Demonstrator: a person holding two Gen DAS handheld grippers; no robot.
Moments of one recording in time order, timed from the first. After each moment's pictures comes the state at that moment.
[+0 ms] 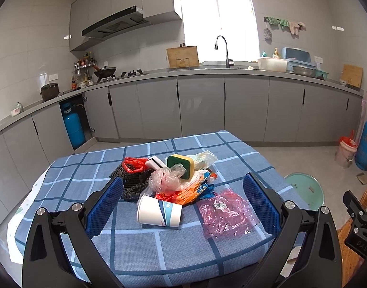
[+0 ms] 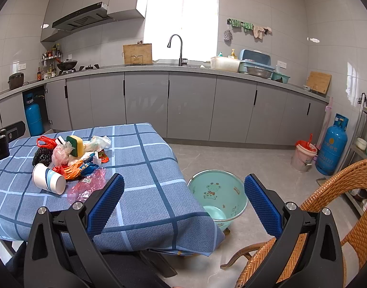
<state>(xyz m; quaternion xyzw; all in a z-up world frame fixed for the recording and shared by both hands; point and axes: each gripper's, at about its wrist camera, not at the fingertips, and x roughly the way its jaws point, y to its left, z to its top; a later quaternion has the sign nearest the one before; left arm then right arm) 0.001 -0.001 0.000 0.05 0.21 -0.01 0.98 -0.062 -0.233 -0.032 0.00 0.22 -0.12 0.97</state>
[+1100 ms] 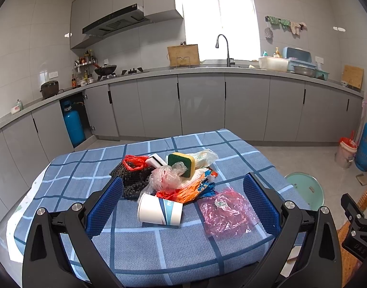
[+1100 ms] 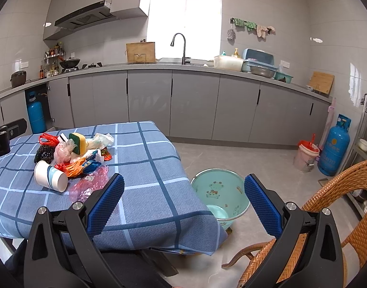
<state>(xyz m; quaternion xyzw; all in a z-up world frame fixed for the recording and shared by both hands) 0.004 0.001 -0.006 0.05 0.21 -0.01 0.98 -0.058 -0.230 -0.035 0.00 0.22 -0.11 0.97</state>
